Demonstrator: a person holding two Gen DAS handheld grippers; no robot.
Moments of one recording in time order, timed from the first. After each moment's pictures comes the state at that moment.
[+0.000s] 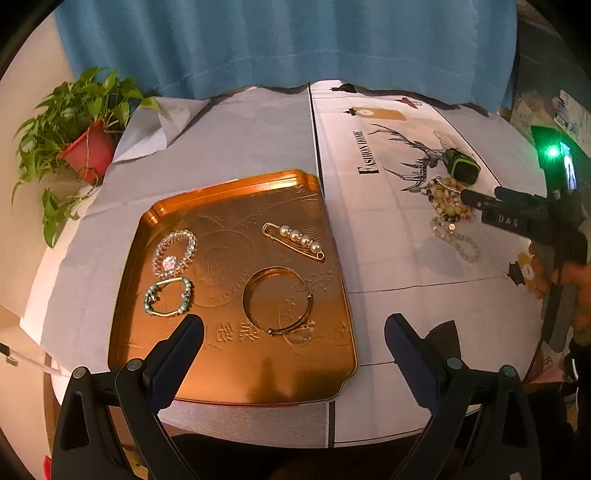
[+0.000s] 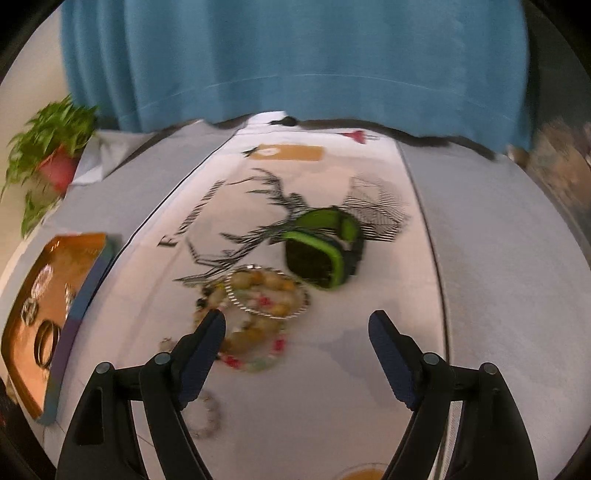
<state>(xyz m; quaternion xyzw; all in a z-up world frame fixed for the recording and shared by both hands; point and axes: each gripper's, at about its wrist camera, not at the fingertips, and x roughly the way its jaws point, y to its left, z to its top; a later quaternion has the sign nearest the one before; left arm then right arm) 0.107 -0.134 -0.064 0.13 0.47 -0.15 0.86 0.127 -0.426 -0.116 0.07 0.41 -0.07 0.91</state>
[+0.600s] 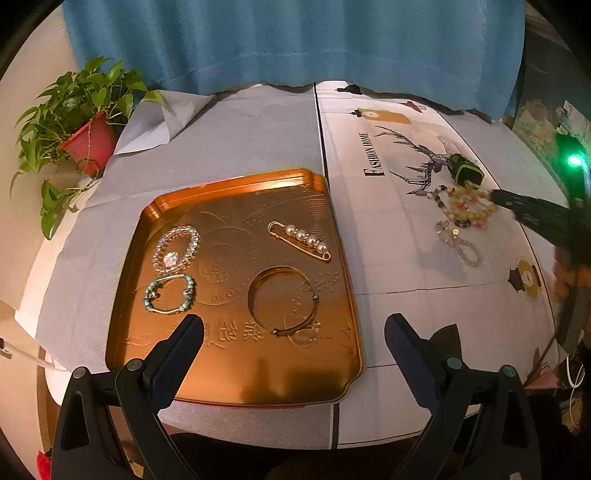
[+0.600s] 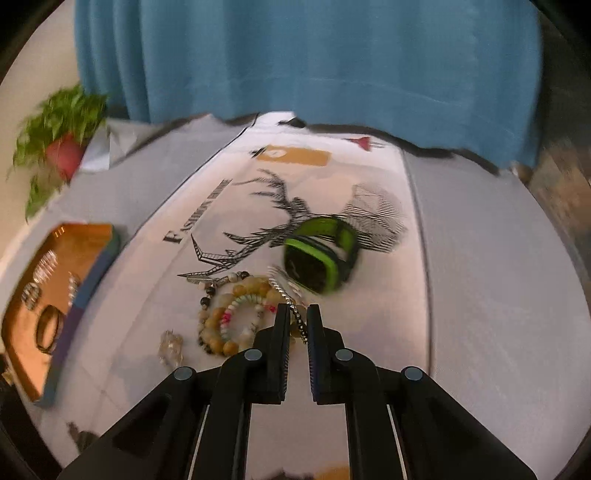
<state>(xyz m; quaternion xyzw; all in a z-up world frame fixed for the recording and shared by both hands) 0.111 -0.129 -0.064 0.12 0.47 -0.15 0.86 0.112 -0.441 -0.099 0.06 0.41 -0.07 0.91</state>
